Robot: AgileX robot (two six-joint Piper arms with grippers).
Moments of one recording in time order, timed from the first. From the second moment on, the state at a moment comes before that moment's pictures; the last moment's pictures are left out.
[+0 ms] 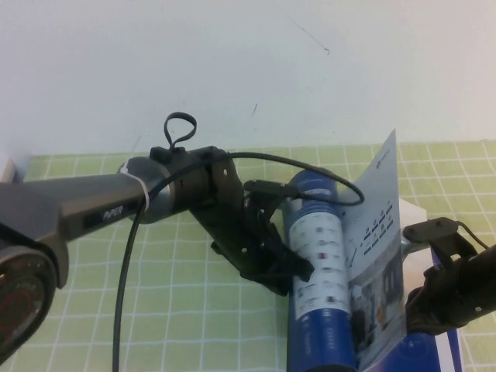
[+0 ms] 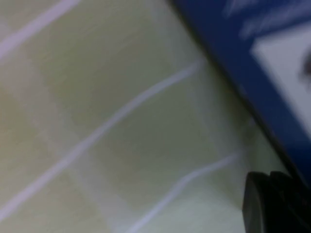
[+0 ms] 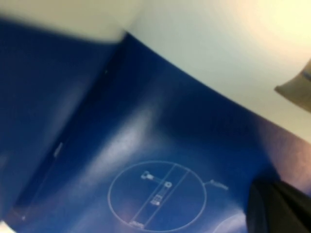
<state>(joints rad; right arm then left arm) 0.26 1.81 -0.77 0.78 0.51 -0.87 -0.62 2.05 -1.43 -0.51 0.82 0.30</state>
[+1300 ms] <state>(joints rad) 0.07 0.68 -0.63 0.30 0.77 -0.71 -0.62 1.05 -1.06 0.07 0.49 0.05</state>
